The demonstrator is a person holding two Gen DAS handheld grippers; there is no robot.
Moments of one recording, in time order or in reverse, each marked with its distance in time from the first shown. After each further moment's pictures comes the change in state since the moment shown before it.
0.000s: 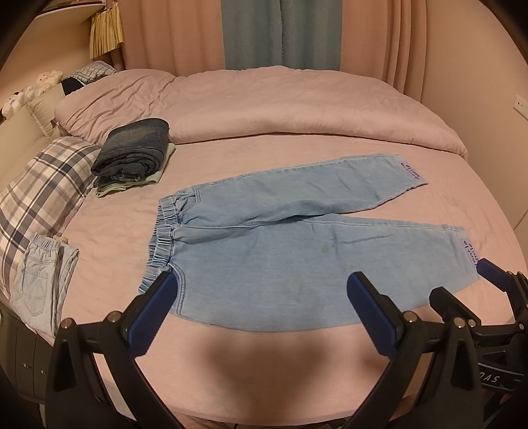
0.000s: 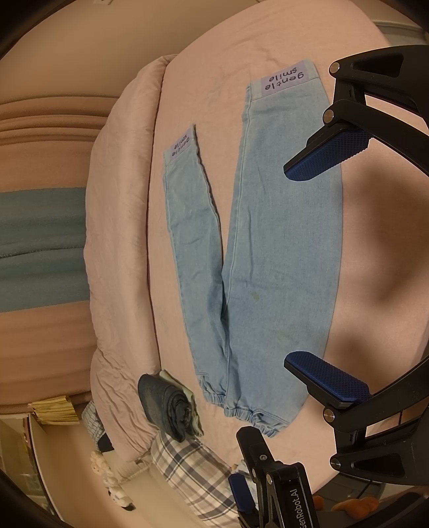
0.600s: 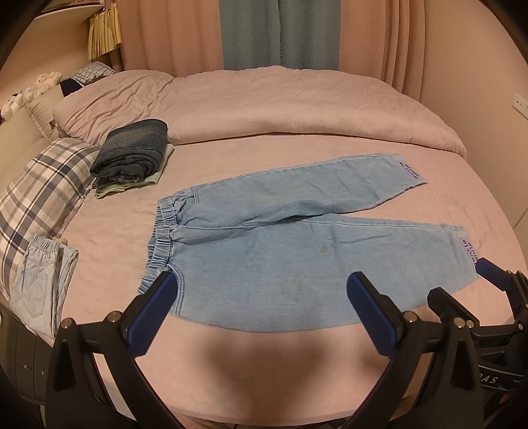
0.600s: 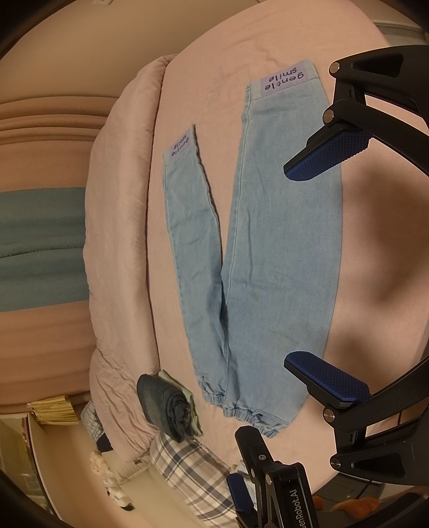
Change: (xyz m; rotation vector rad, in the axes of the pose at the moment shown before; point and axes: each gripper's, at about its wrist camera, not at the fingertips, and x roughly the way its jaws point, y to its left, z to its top) left arm 0.001 -0.002 0.002 0.004 0.003 -0.005; right arm 0.001 -0.001 0.000 -0.001 0.001 0.000
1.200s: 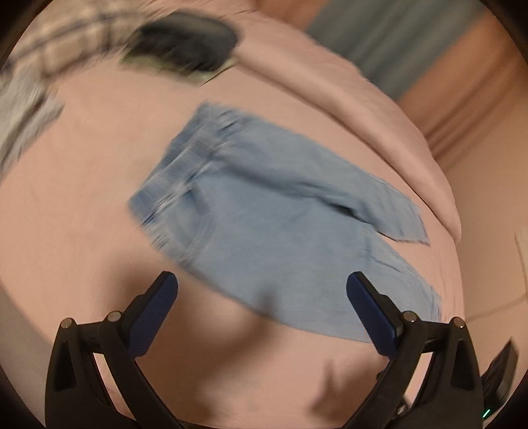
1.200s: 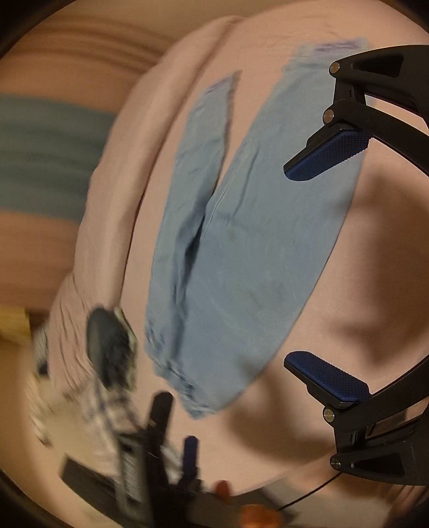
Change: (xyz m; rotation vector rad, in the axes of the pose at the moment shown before) left arm 0.089 0.137 -0.067 -0.587 0.159 -0.190; right arm 0.053 0.075 -0.056 -0.428 -0.010 0.092
